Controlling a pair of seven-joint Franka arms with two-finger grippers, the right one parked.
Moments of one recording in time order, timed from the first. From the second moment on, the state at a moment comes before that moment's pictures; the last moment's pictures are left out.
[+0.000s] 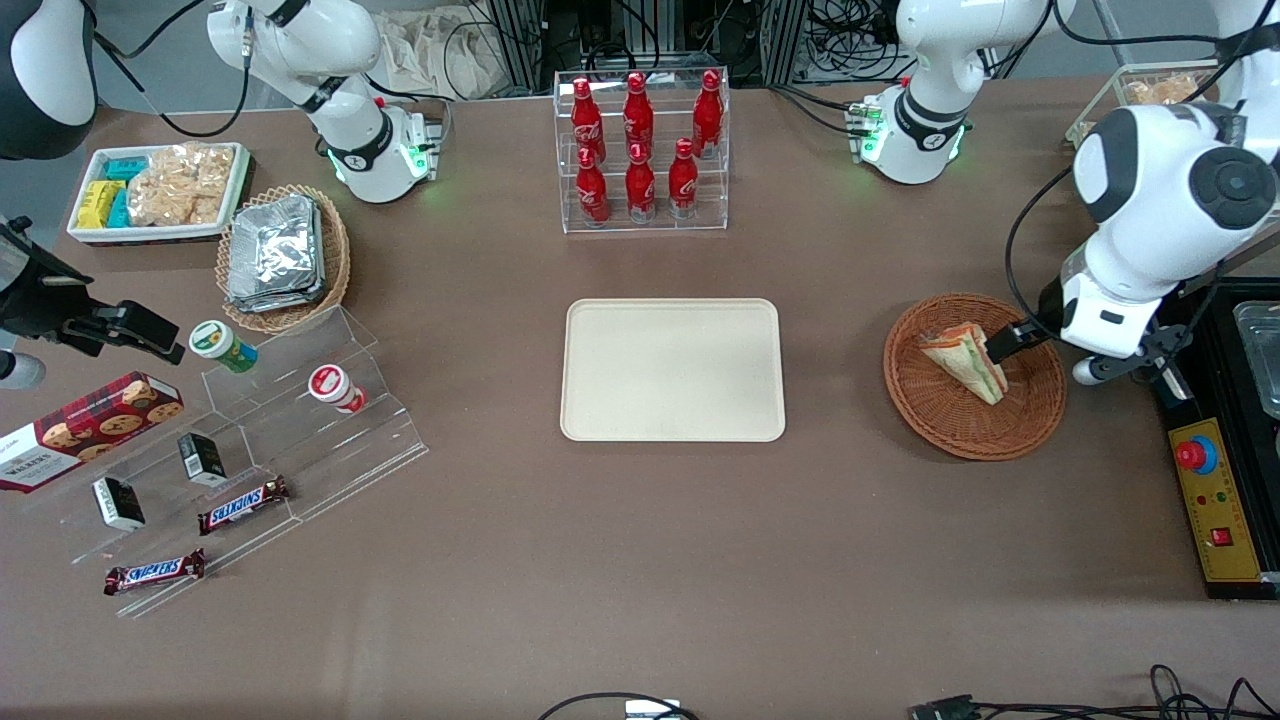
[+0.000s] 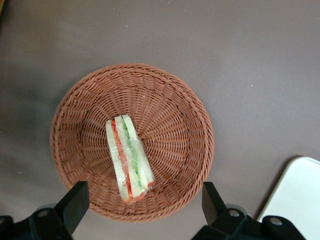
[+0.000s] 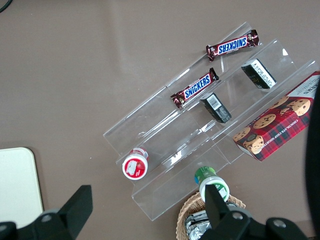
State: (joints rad) arm 0.10 -0.07 -0.14 -2.24 0.00 2.18 -0.44
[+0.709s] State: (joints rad) arm 0.14 -0.04 -0.14 -2.49 0.00 2.51 -0.53
